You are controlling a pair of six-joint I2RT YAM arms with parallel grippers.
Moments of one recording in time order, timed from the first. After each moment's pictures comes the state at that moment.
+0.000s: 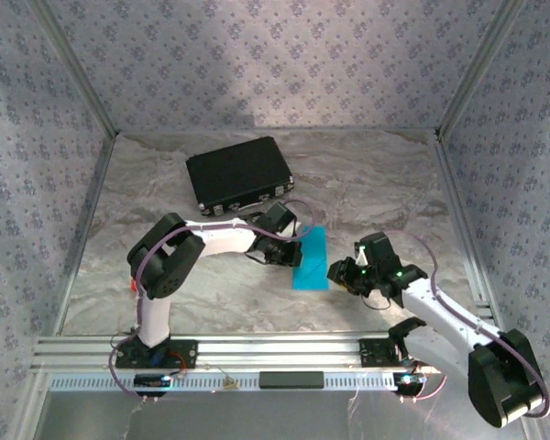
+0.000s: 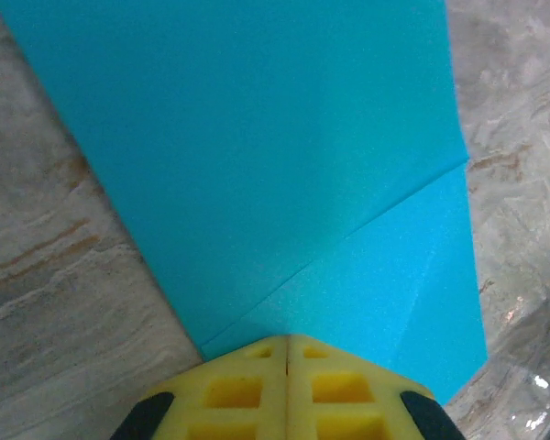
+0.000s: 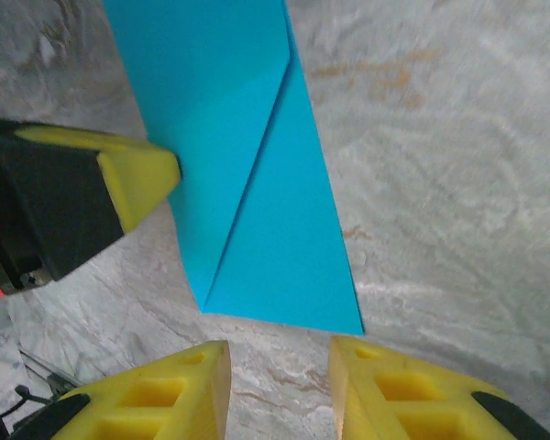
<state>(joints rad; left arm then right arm) -0.85 1.94 1.16 -0.31 0.39 -0.60 0.44 0.96 0.38 -0.39 -0.41 0.91</state>
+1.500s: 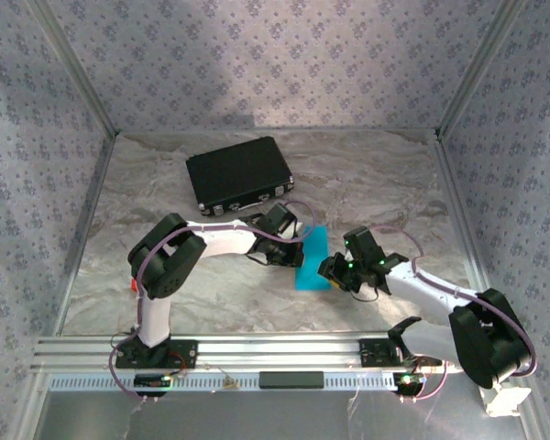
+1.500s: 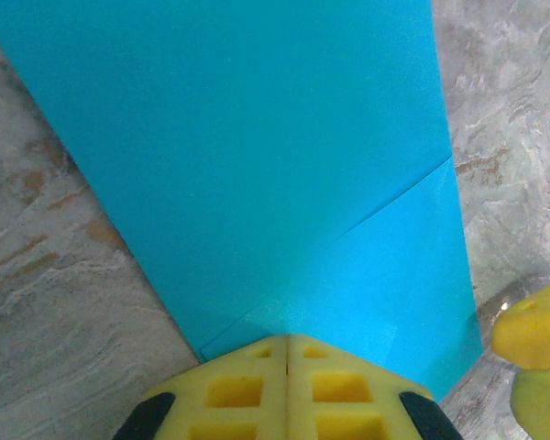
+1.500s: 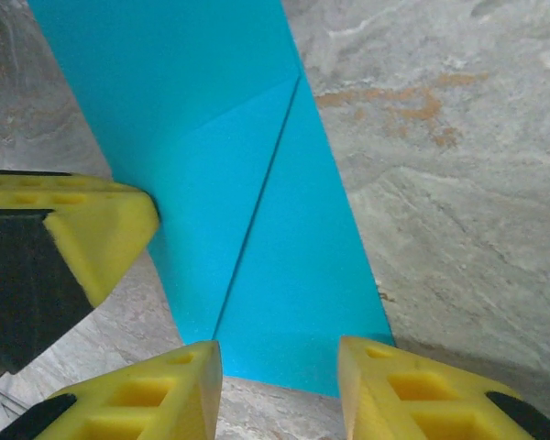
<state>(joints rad) -0.86 1.94 1.14 -0.26 0.40 -0.61 0.51 1.17 0.44 -0.29 -0.34 1.00</state>
